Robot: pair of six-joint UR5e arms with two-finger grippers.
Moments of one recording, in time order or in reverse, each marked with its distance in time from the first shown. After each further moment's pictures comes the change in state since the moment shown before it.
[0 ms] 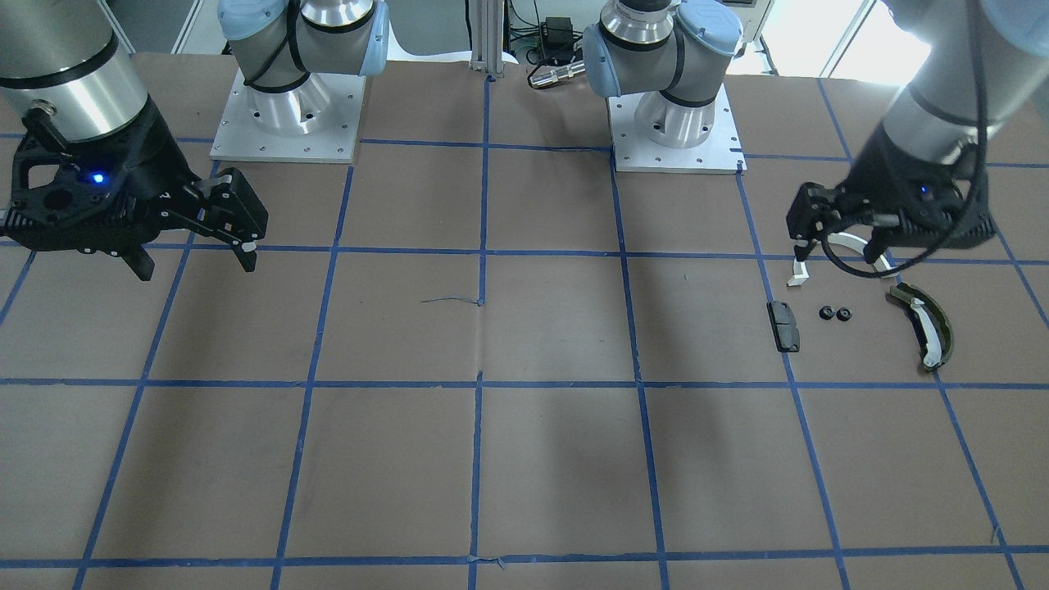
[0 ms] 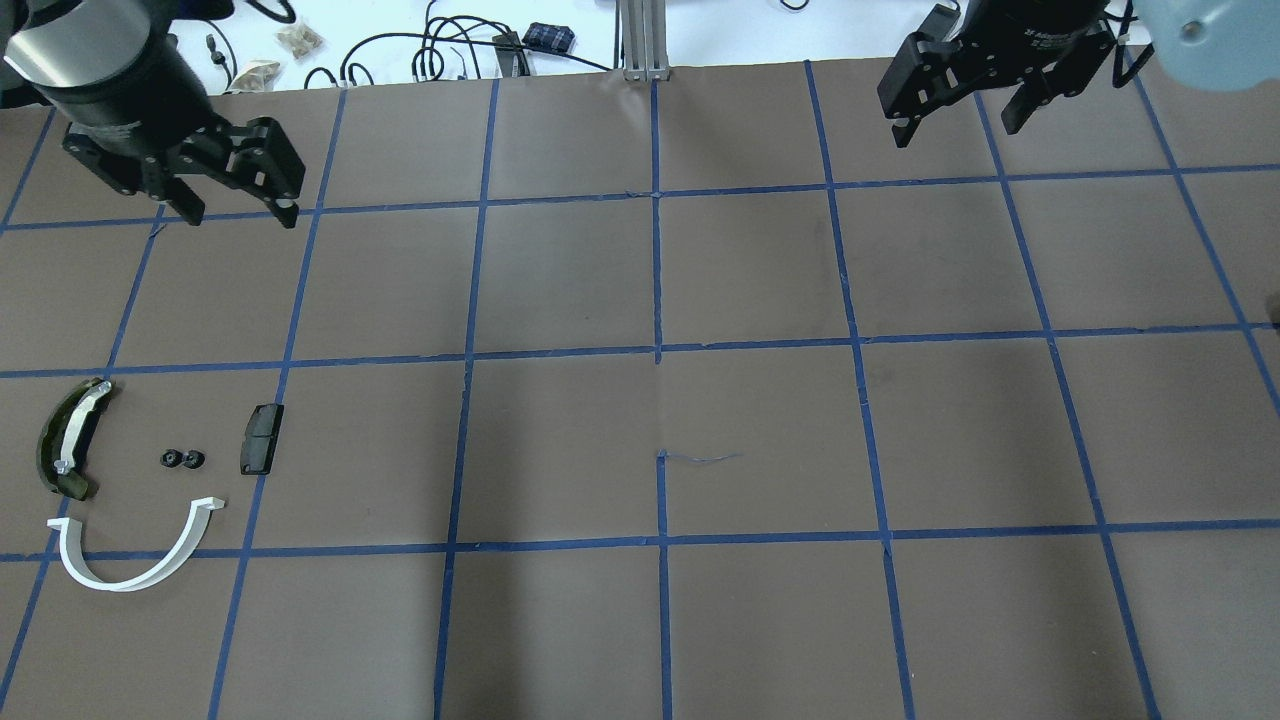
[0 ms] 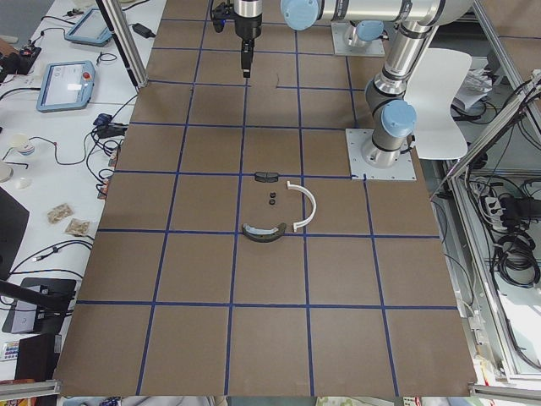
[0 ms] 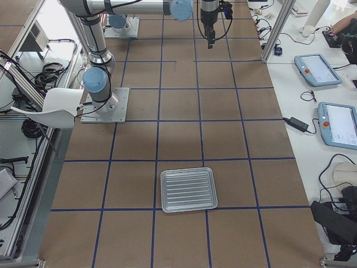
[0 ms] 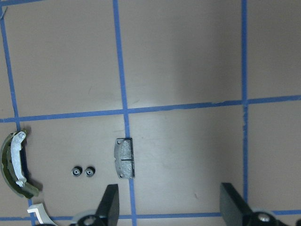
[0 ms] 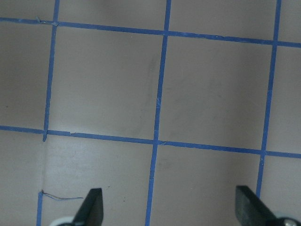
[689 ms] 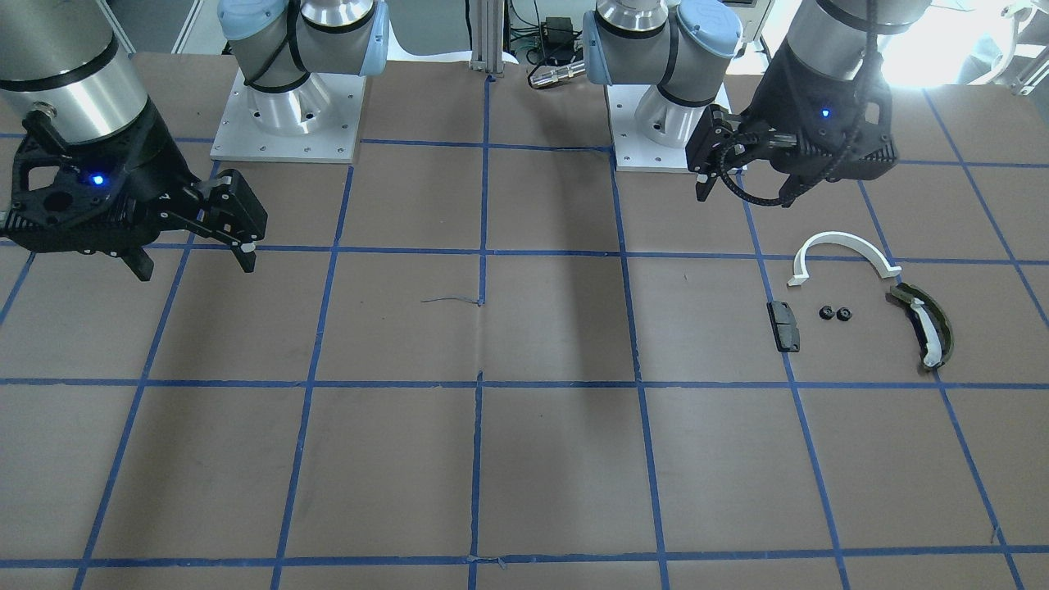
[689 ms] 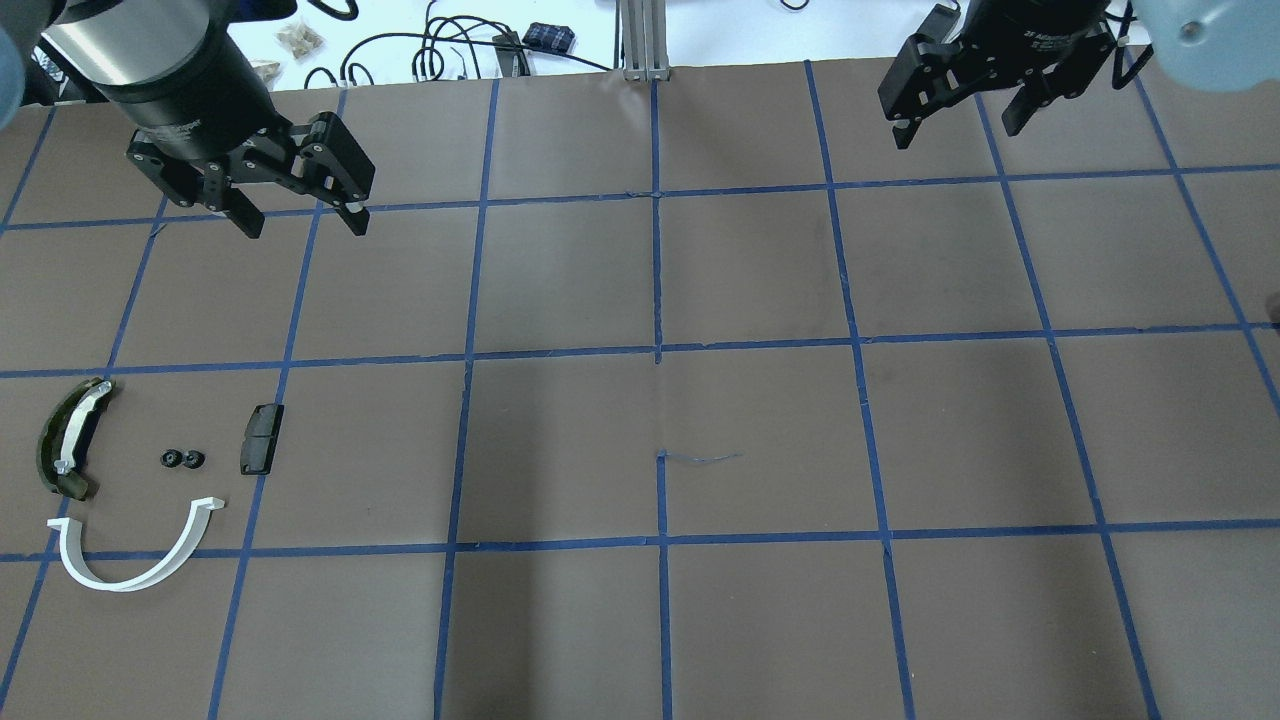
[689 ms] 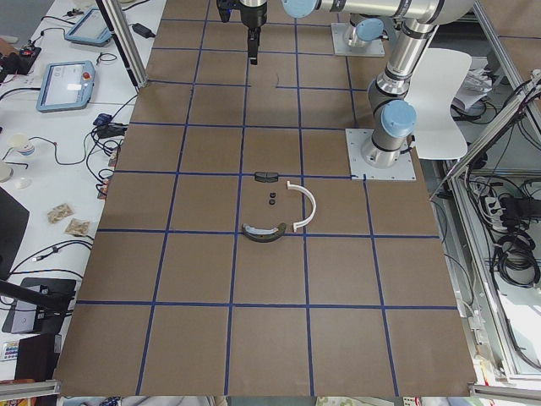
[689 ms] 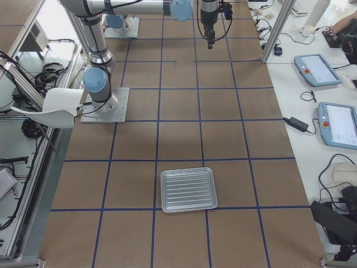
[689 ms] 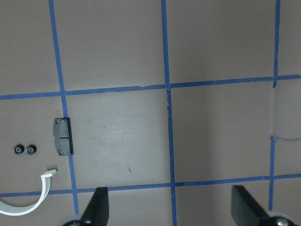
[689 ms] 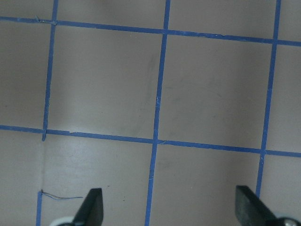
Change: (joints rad) left arm -0.036 -0.006 0.013 -0.054 -0.086 -0.029; right arm -0.001 0.001 0.001 0.002 -0.001 0.002
